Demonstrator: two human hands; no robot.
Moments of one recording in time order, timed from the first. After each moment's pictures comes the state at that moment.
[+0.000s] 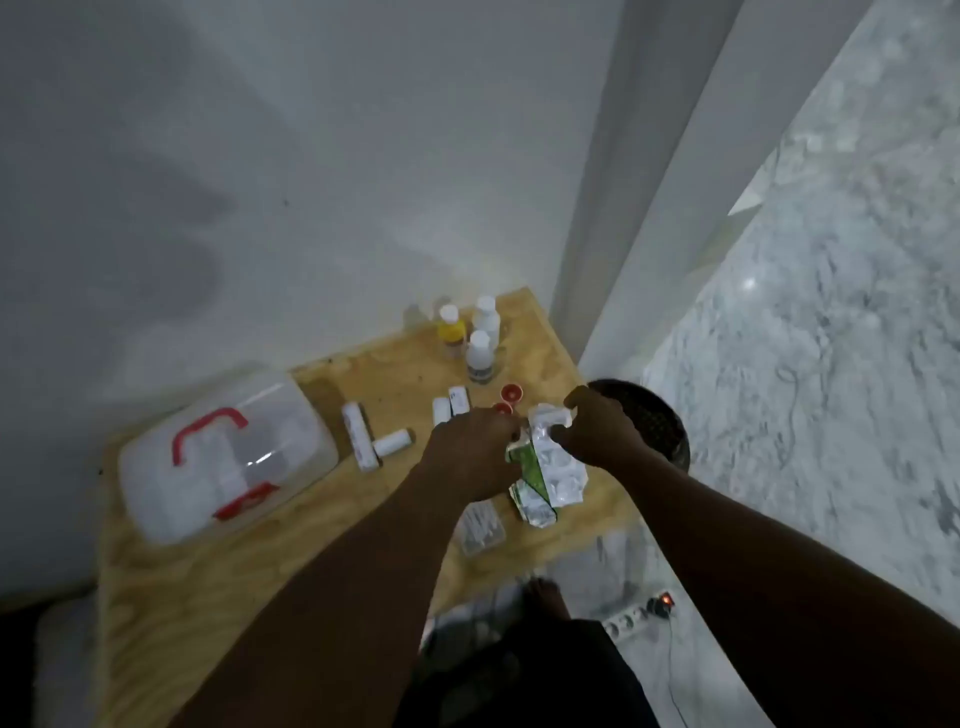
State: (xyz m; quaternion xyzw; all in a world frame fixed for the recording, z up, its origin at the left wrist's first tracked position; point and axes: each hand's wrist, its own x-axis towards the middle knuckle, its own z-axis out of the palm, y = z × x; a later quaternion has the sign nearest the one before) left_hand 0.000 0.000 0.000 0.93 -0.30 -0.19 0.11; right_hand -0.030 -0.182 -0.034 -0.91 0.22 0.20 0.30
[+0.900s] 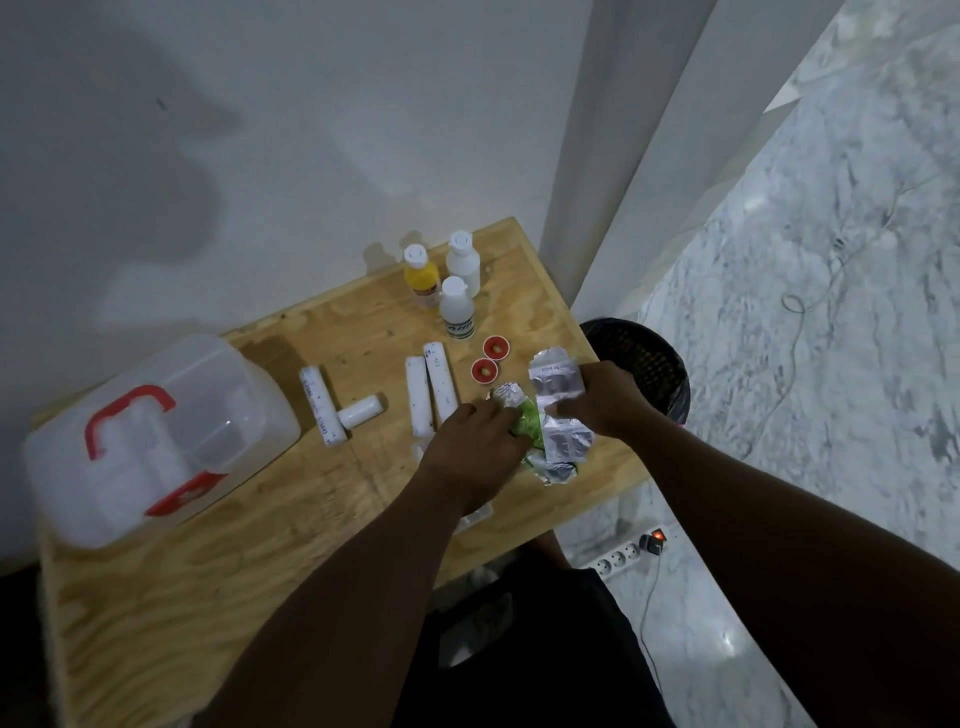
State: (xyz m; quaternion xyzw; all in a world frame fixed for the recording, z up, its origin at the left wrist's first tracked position) left_hand -0.012 -0.009 -0.074 0.86 -0.51 -0.08 -0.03; right_hand -0.024 -0.214 -0.092 -0.88 0.24 0.22 0.34
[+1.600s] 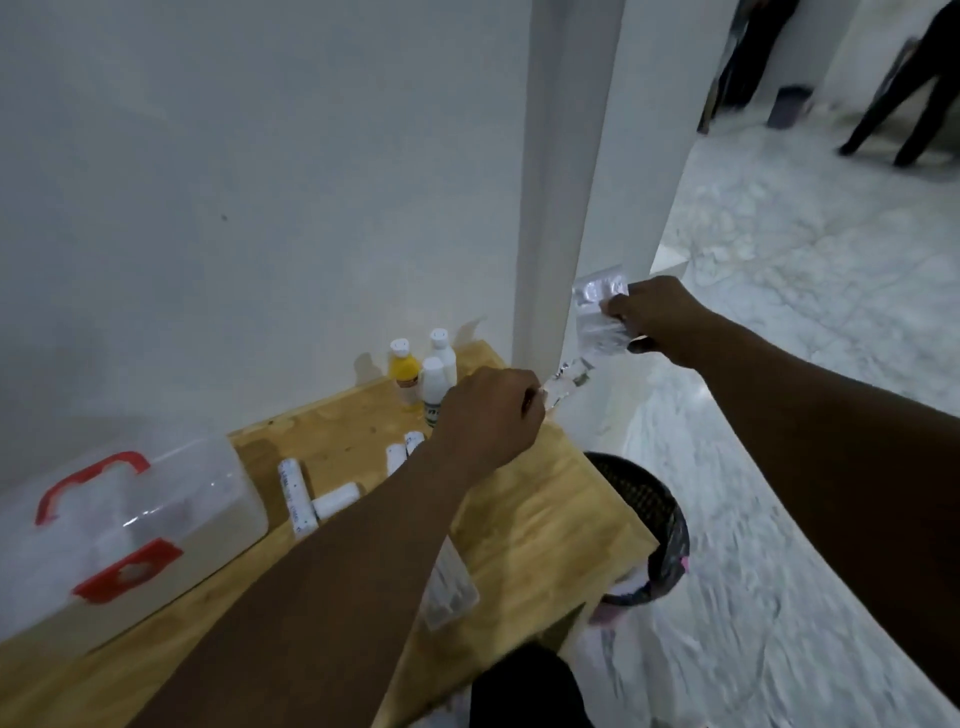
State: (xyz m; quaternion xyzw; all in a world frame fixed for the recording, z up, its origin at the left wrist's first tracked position) left_hand 0.021 -0.063 -0.024 0.89 -0.38 0.08 0.25; right_hand 0.004 -0.291 0.039 -0.80 0.28 -0.09 0.53
